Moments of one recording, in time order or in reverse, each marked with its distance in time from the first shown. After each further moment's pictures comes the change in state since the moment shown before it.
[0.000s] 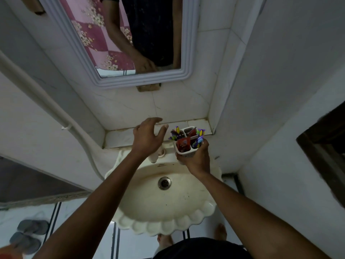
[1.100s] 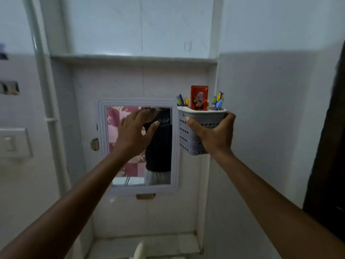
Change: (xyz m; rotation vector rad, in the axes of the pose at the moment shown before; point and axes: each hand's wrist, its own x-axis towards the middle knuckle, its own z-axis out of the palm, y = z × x) left_hand 0.090 0.237 -0.291 0.147 0.660 0.459; right_hand -0.013 -0.408 -0.293 0.409 0.467 -0.834
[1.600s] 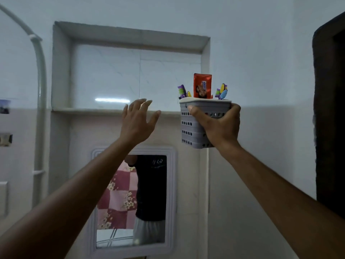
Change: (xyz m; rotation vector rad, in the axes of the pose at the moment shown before) left_hand 0.188 0.022 -0.029 0.080 0.250 0.100; right_hand 0.110 -0.123 -0.011 0.067 0.126 -0.142
